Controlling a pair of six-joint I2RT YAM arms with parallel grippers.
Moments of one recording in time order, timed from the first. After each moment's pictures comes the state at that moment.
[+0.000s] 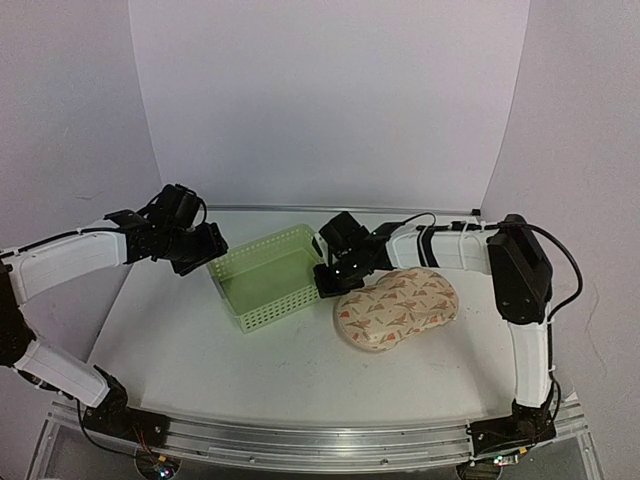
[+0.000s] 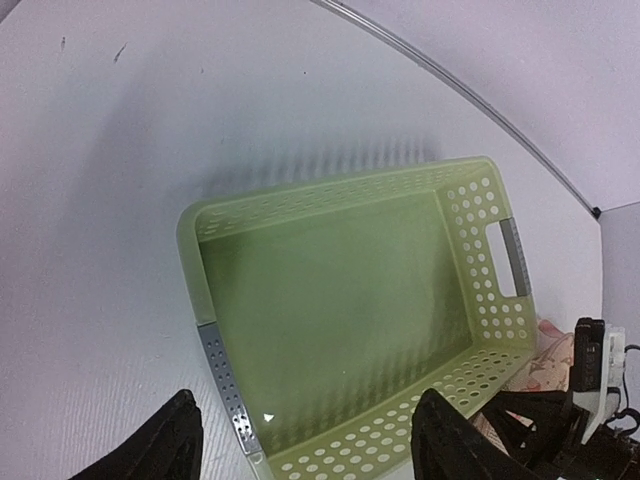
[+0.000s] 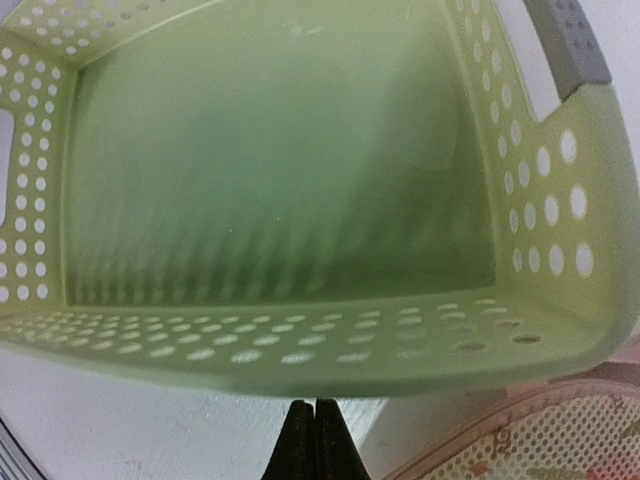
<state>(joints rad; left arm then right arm) -0.57 1.35 1.04 -0.49 -0.18 -0.88 0.85 2.09 1.55 -0.45 -0.05 0.42</state>
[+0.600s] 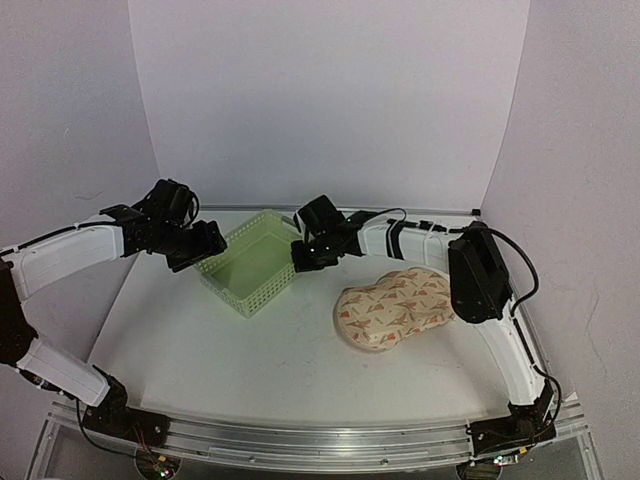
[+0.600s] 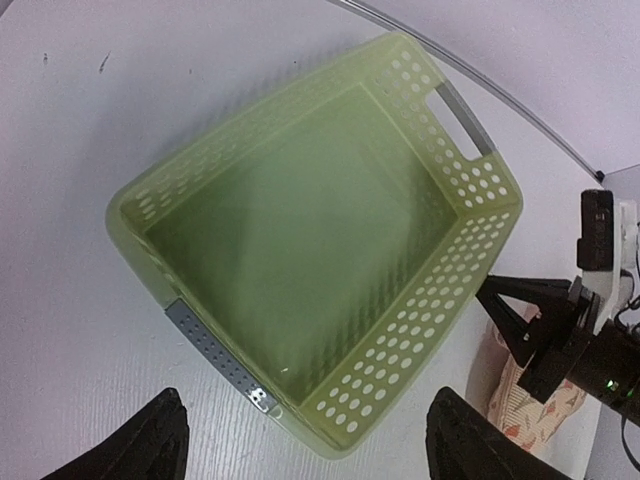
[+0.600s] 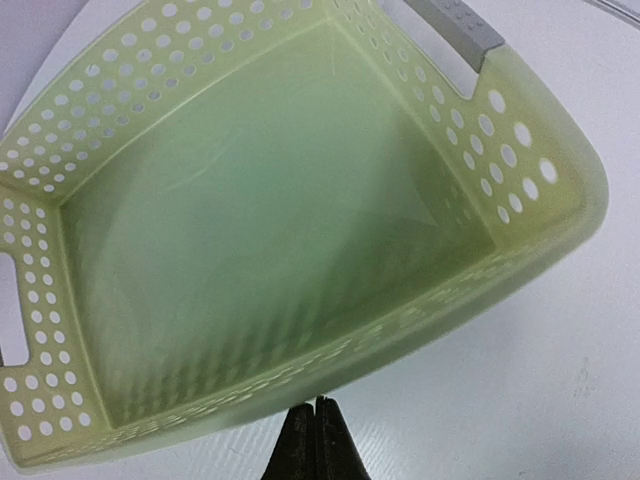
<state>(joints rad) -0.50 1.36 1.07 -0.53 -0.08 -0.73 0.83 2.38 1.99 -0.46 0.03 0.41</state>
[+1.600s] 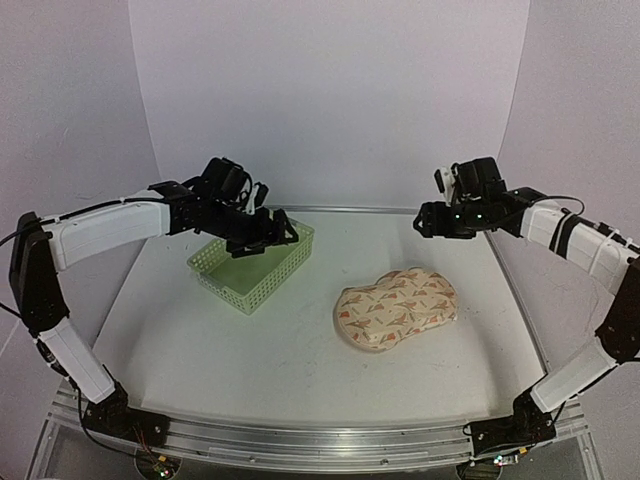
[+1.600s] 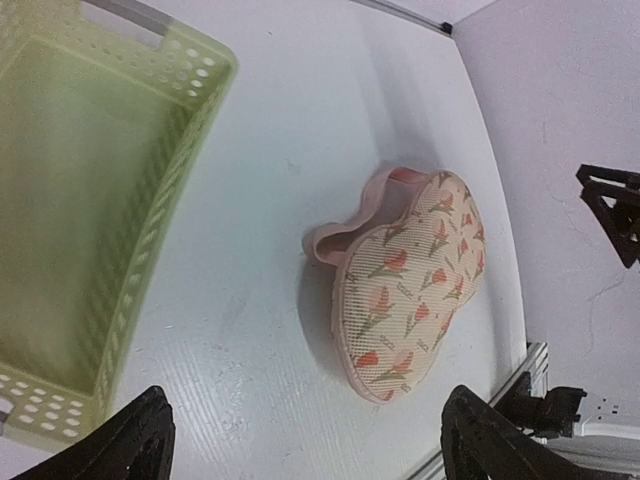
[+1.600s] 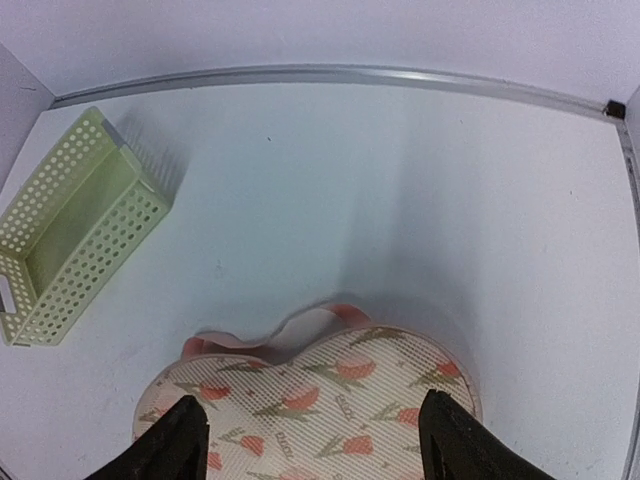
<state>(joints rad) -0.68 1.62 1.38 -0.51 0.23 -0.64 0.42 1.47 1.25 -0.49 0.00 0.27</state>
